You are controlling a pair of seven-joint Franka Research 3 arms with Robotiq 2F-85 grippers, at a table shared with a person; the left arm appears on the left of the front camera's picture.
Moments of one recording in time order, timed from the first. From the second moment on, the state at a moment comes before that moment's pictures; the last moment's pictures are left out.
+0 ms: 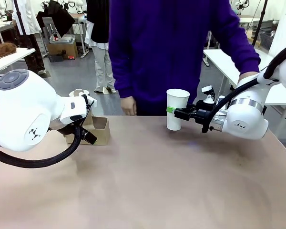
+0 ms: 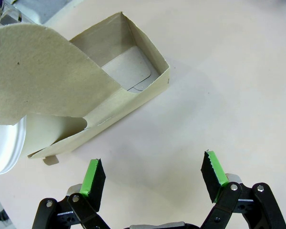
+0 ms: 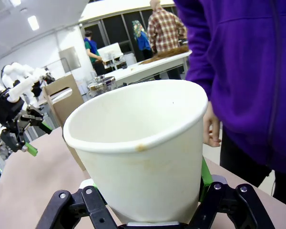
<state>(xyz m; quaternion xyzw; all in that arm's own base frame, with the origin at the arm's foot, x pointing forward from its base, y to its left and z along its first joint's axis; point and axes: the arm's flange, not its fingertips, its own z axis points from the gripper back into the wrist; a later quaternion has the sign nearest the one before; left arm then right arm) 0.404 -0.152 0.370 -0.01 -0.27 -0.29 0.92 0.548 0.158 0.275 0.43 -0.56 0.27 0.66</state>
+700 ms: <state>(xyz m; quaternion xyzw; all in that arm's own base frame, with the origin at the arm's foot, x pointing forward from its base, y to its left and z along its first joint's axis) 0.404 -0.152 0.370 -0.01 -0.27 -0.29 0.92 0.548 0.158 0.275 0.43 -0.56 0.27 0.66</state>
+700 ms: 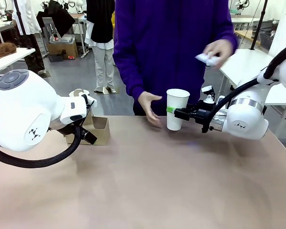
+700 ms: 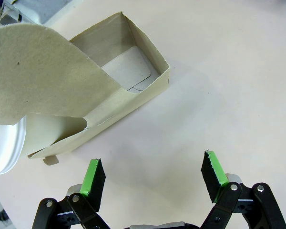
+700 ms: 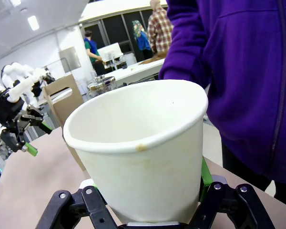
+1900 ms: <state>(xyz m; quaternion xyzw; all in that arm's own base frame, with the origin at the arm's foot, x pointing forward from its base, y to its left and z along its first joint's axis) 0.404 -0.152 0.370 -0.01 -0.27 -0.29 0.92 0.547 0.159 0.270 0.43 -0.55 0.27 0.66</state>
